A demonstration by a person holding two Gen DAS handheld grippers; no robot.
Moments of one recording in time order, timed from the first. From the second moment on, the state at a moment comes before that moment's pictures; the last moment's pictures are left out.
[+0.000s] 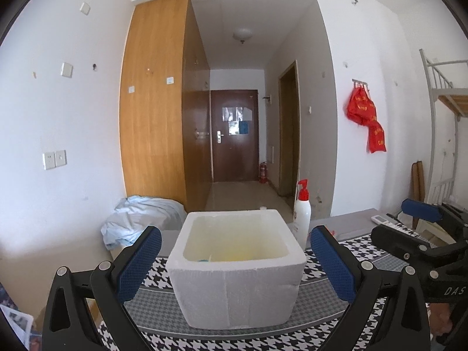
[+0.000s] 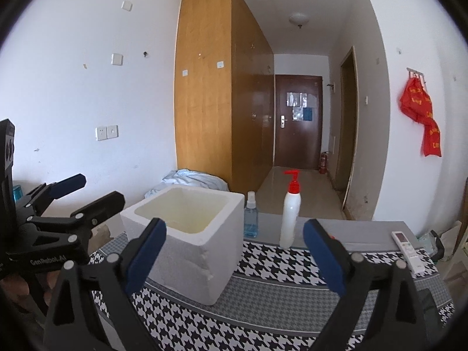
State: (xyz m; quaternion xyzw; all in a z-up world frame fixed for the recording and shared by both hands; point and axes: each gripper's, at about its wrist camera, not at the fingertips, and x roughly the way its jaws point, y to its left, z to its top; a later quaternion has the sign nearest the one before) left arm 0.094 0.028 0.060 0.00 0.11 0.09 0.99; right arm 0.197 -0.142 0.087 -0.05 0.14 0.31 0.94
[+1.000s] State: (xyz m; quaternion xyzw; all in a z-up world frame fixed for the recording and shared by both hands) left arm 0.071 0.006 0.009 -0.01 0.11 0.09 0.99; right arm 0.175 -0.179 0.033 -0.03 0.14 0.29 0.95
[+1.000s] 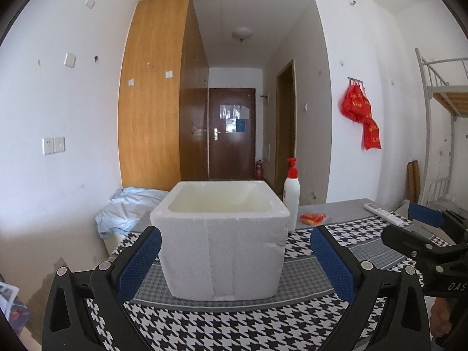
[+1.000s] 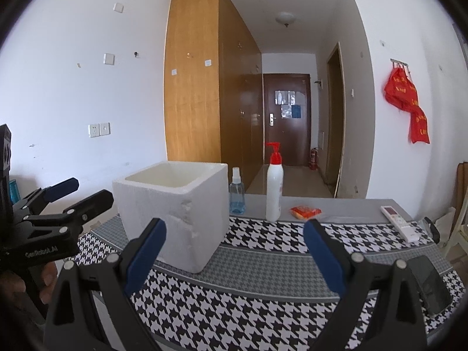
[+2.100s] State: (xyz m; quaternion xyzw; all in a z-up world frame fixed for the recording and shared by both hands) left arm 0.048 -0.006 0.001 -0.01 0.11 0.09 0.99; right arm 0.158 -0.190 0.026 -0.02 0.14 0.30 0.94
